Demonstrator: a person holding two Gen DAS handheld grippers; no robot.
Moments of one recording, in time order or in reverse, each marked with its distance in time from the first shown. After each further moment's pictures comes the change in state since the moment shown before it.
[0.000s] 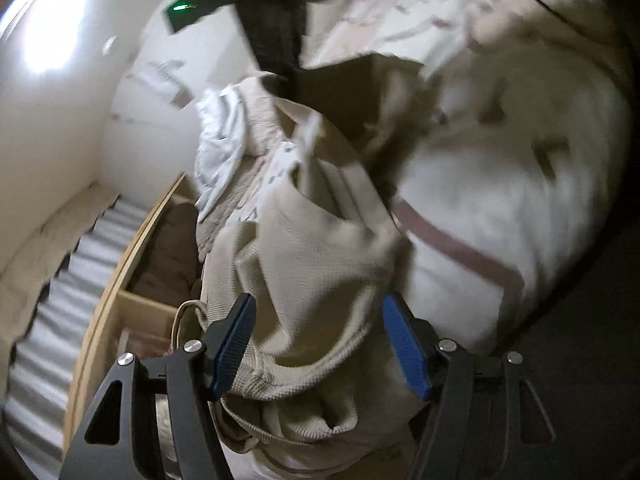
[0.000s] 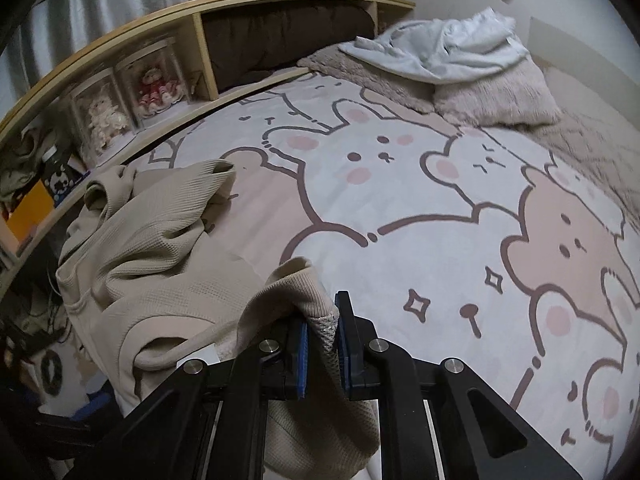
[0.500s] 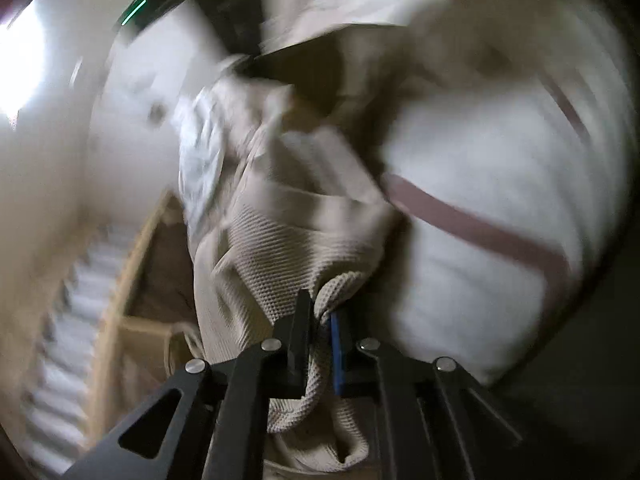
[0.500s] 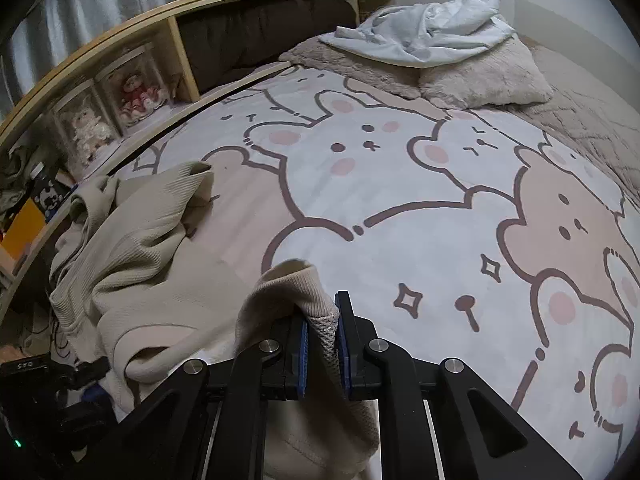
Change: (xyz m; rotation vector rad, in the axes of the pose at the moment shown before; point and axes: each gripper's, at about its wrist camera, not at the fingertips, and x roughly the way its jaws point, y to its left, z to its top) left arm 0.045 0.029 0.020 0.020 0.039 -0.034; right arm 0.009 -0.016 0.001 0.065 0.013 -0.018
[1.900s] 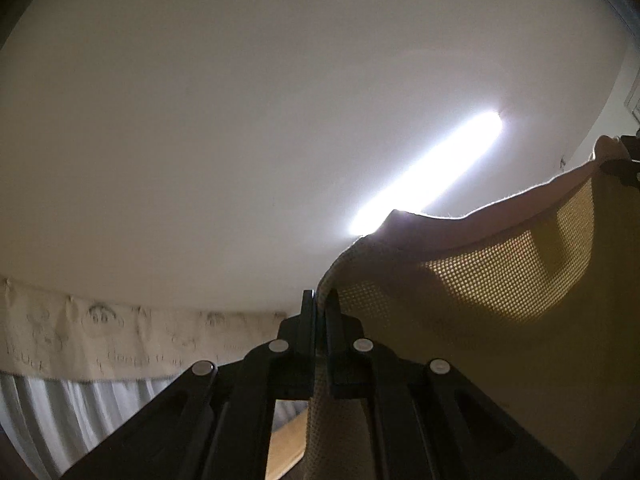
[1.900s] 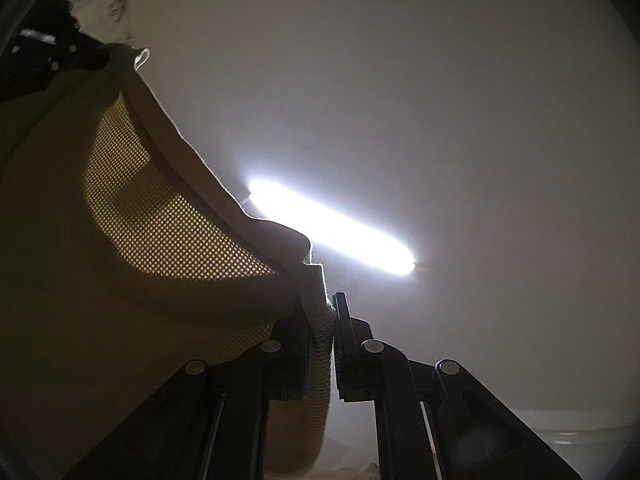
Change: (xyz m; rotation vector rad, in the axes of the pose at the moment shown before) left arm -0.304 0.504 0.185 -0.869 -0.778 0.613; right arm -0.525 0.077 0.167 -0.506 -0.992 -1.226
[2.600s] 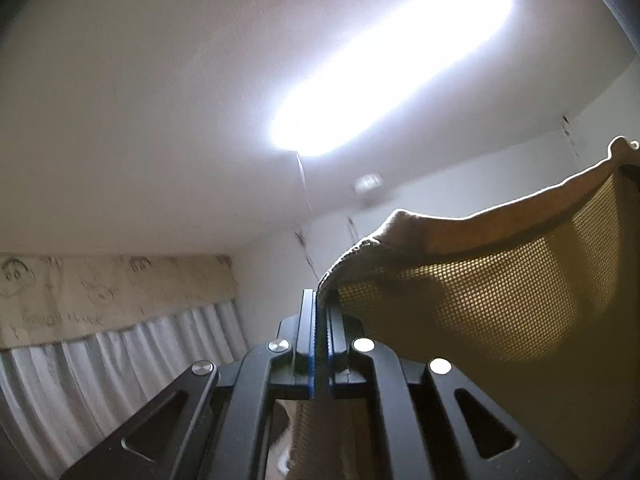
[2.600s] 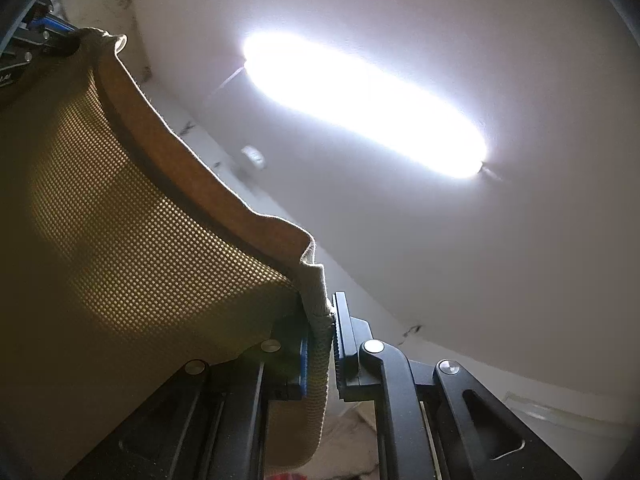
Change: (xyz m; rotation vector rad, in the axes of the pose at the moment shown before) left arm 0.220 -0.104 -0.063 -0.045 0.226 -0.091; right arm 0.219 0.041 -0.057 -0.097 0.277 -0.082
